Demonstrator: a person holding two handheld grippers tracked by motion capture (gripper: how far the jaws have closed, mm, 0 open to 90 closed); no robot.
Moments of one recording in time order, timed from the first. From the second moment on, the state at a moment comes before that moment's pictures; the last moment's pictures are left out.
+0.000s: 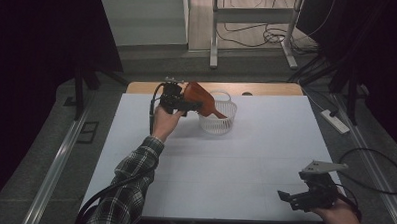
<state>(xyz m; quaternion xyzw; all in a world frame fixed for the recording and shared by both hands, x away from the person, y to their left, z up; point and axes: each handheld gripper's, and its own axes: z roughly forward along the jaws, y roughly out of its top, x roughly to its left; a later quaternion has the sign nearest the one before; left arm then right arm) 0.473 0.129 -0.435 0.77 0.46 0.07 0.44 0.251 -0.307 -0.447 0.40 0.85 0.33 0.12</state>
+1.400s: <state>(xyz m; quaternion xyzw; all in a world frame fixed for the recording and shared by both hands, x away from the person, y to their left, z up) 0.444 0.142 -0.435 0.80 0.41 0.11 0.43 0.248 -0.309 -0.444 0.43 0.83 0.33 0.16</state>
